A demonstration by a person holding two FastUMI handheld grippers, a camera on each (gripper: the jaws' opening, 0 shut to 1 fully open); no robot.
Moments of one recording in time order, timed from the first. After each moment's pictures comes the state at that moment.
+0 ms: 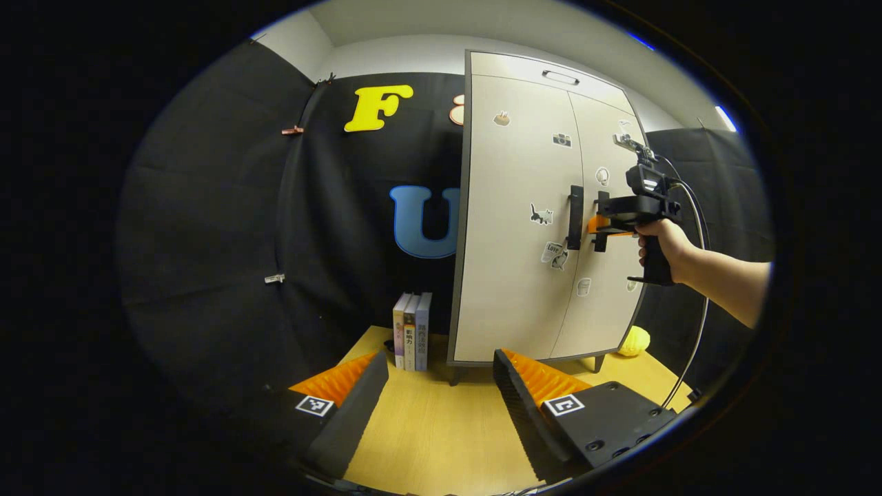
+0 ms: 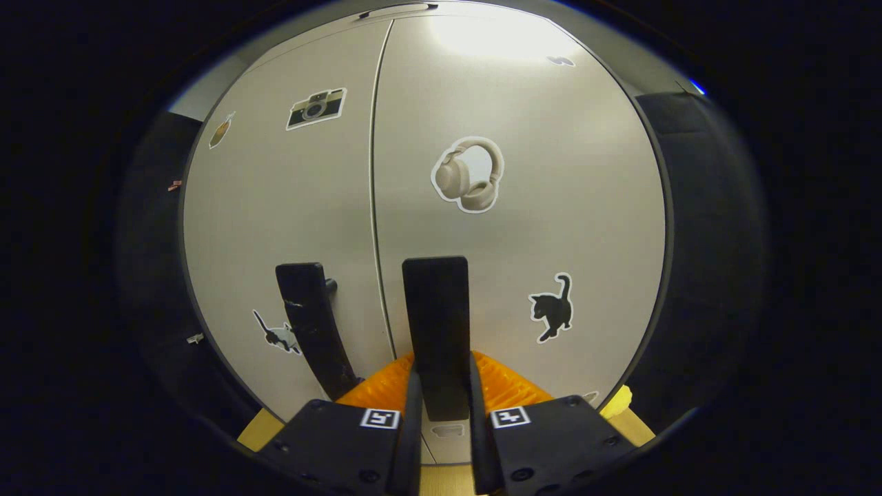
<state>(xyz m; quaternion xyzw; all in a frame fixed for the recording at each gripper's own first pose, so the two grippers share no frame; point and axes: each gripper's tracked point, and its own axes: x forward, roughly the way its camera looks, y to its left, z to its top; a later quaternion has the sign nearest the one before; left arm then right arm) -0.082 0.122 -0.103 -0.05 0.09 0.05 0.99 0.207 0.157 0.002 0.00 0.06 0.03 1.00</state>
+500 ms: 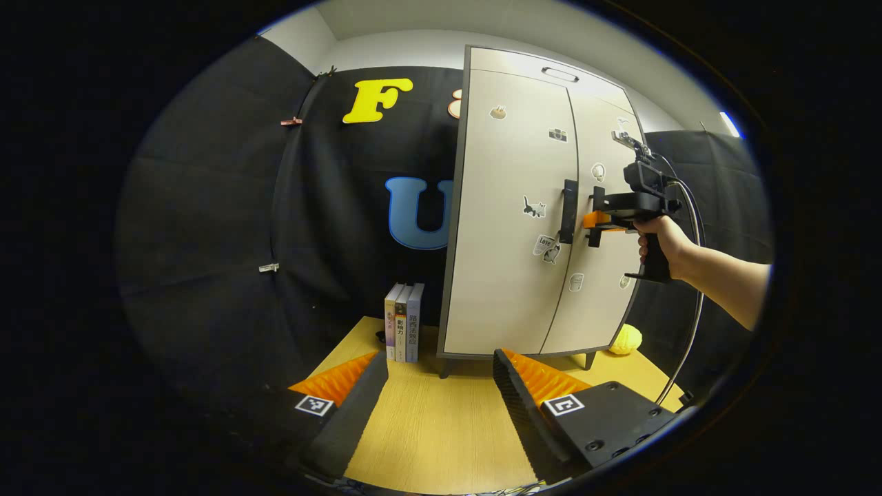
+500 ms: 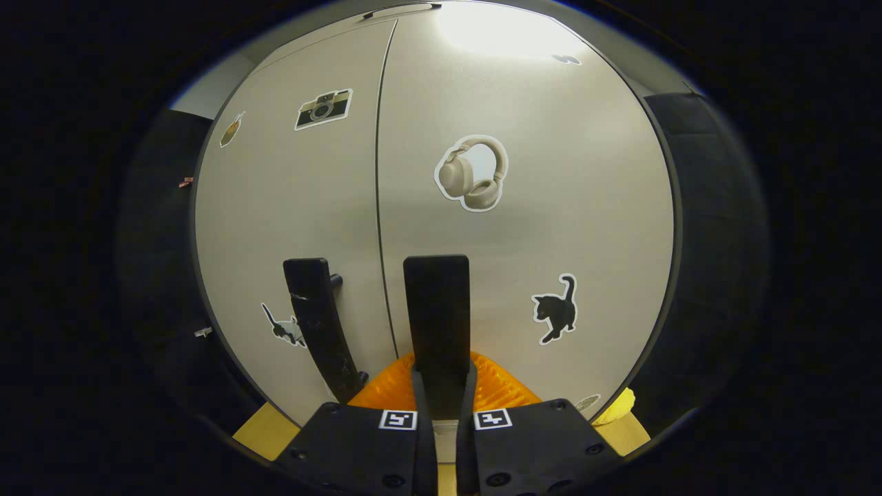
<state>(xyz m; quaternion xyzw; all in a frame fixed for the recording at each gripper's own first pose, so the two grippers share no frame) -0.085 0.104 -0.108 -0.05 0.10 0.05 0.99 0.203 0.157 0.001 -0.02 0.06 0.07 1.00</state>
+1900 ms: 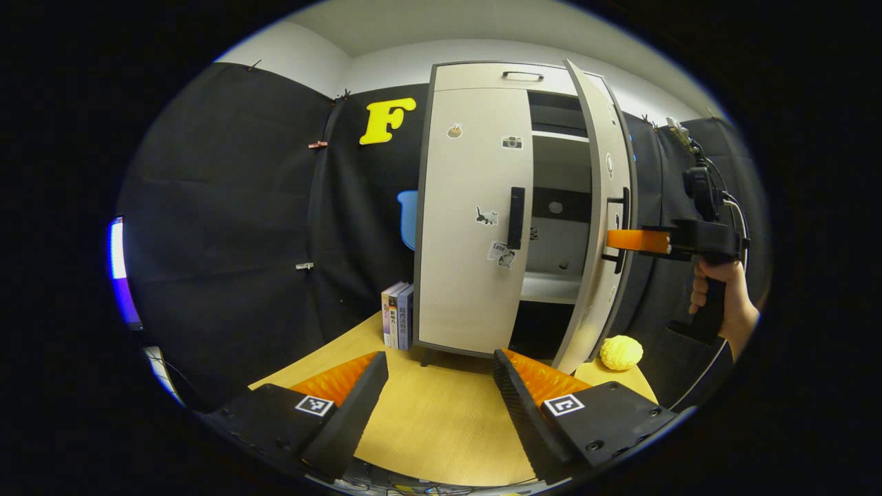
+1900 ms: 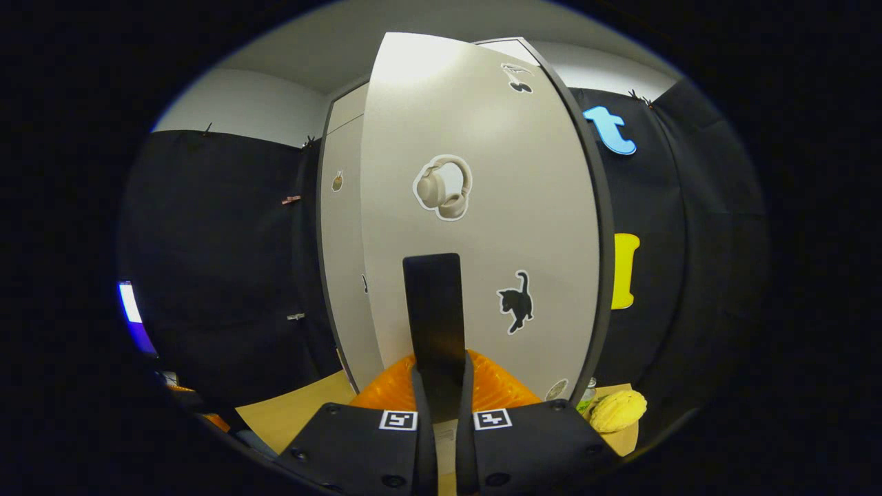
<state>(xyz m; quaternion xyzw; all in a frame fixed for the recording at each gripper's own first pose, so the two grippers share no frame) -0.137 -0.083 -0.075 -0.05 0.09 0.16 0.98 0.131 0.103 0.023 0.00 0.03 0.28 0.96</state>
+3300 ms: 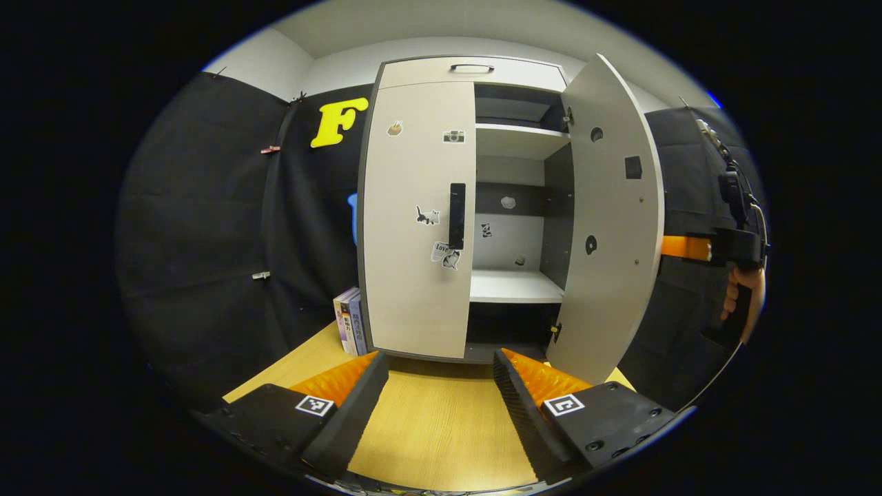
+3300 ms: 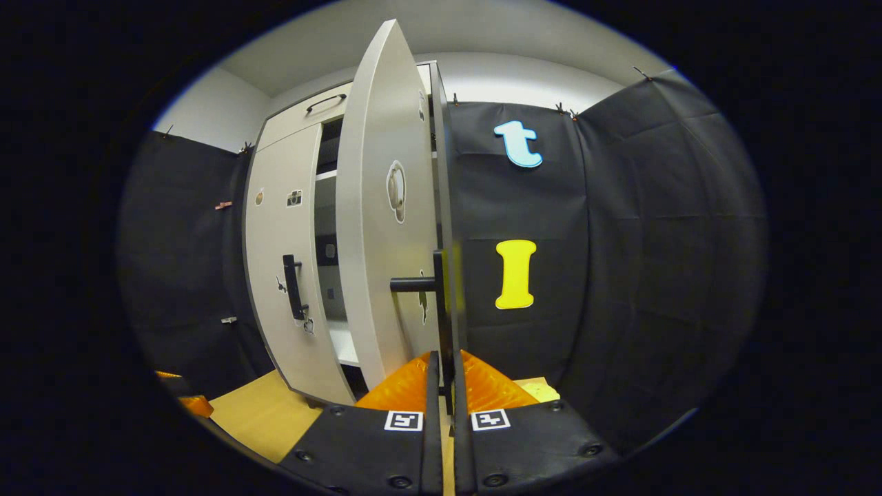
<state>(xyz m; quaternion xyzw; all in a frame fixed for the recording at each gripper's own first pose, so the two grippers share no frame) -0.088 -0.133 -0.071 -0.03 0.09 0.08 0.99 0.137 -0.008 0.031 0.01 0.01 0.11 0.99</state>
